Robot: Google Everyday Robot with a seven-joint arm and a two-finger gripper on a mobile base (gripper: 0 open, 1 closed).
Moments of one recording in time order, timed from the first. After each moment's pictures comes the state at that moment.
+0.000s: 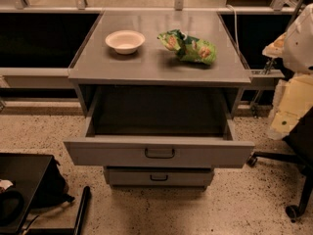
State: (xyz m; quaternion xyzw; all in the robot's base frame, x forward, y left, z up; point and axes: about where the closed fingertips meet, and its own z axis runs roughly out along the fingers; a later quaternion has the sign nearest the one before) arm 0.438 -0.217 0.976 -0.60 0.78 -0.03 0.16
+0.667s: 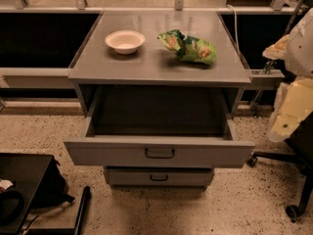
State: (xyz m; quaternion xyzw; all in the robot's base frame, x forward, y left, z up) arm 0.436 -0.216 0.974 -0.61 0.78 -0.03 0.17
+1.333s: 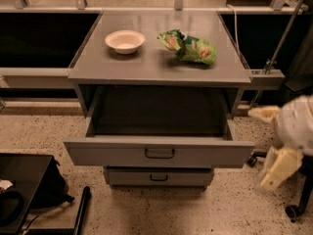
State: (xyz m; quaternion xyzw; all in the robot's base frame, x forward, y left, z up) arm 0.413 -0.227 0.843 -0.60 0.76 0.10 0.23
